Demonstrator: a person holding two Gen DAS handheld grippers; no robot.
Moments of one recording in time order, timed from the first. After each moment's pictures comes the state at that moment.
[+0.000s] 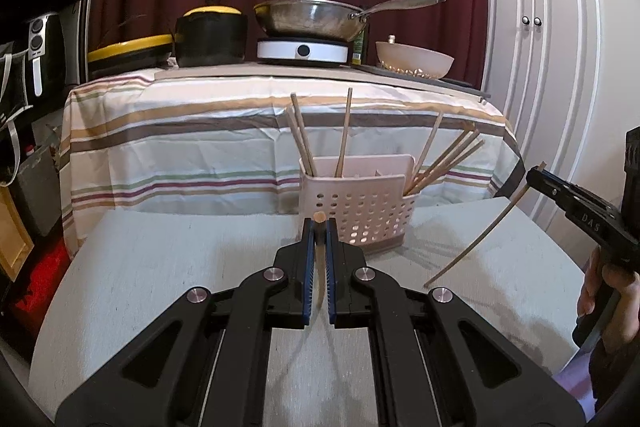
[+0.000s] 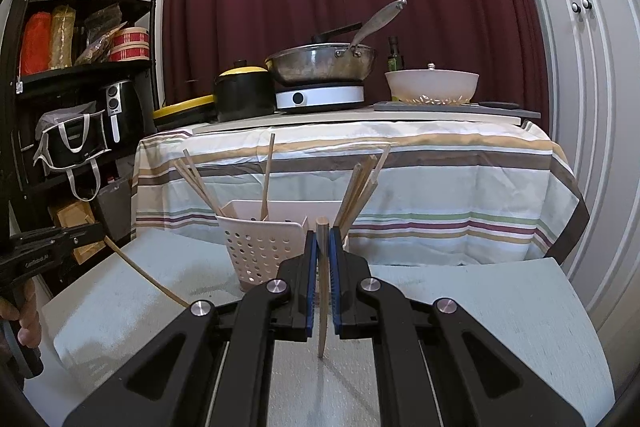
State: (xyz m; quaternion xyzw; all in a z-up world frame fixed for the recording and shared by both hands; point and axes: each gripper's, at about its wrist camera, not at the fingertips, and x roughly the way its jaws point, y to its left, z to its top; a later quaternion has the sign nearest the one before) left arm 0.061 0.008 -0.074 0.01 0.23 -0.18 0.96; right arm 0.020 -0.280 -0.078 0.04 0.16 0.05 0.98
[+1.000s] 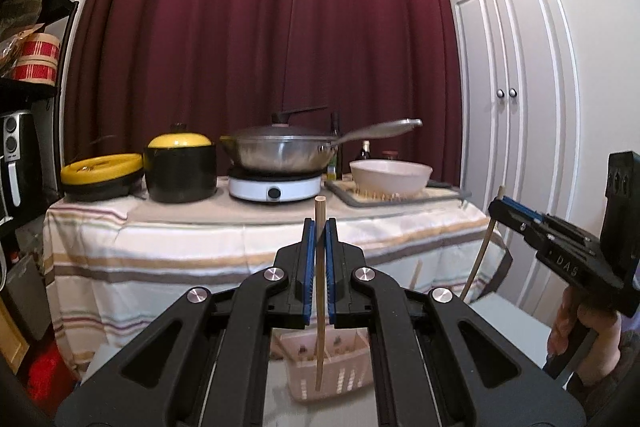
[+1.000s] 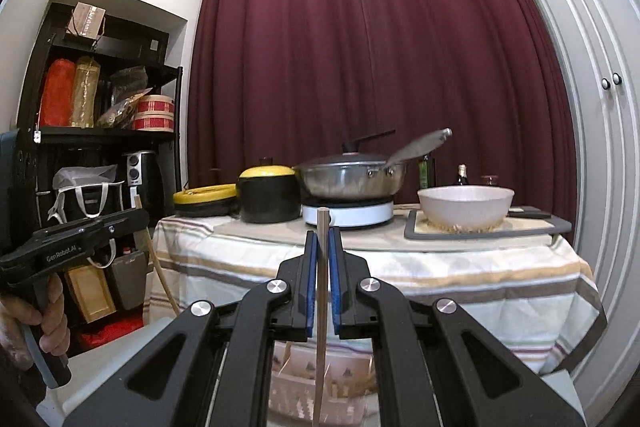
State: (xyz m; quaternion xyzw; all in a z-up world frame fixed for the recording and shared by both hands) left arm 0.119 -0.031 0.065 0.01 0.07 -0.22 0.97; right arm 0.073 -0.271 0.037 0.03 0.02 0.09 1.00
